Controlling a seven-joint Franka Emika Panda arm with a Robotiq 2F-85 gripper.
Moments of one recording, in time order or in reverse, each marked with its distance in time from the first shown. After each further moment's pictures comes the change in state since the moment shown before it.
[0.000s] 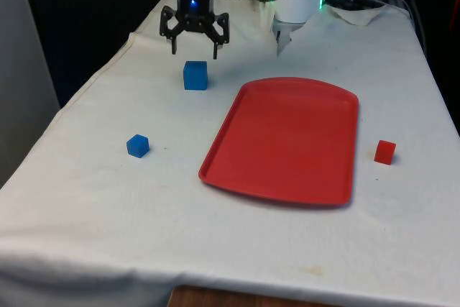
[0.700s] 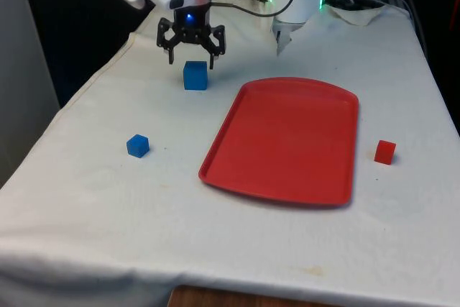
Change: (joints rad) arm -0.005 0.144 0.017 0.047 0.188 -0.003 -0.129
